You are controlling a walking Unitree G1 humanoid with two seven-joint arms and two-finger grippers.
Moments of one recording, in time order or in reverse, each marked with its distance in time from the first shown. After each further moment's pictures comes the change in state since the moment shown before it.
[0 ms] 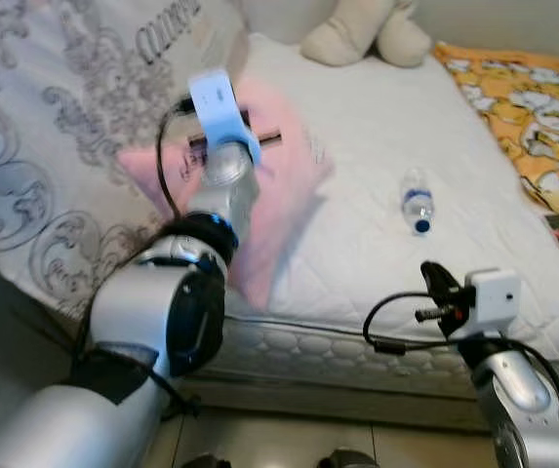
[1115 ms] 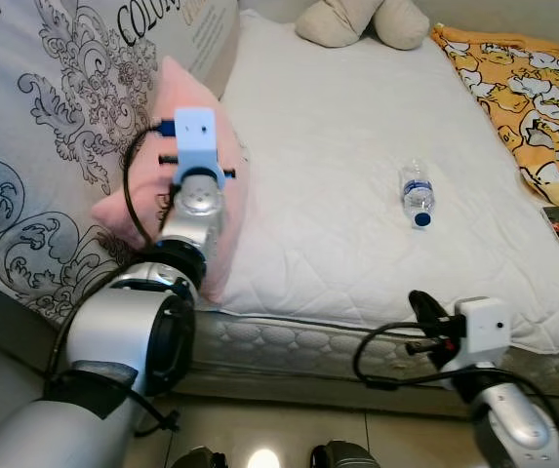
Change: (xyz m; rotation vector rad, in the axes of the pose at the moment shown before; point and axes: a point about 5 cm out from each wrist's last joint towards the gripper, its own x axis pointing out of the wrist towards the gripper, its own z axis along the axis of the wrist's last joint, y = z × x) left arm -0.007 0.058 -0.026 0.423 -0.035 0.124; right arm -0.022 0.024 -0.010 0.061 0.085 0.044
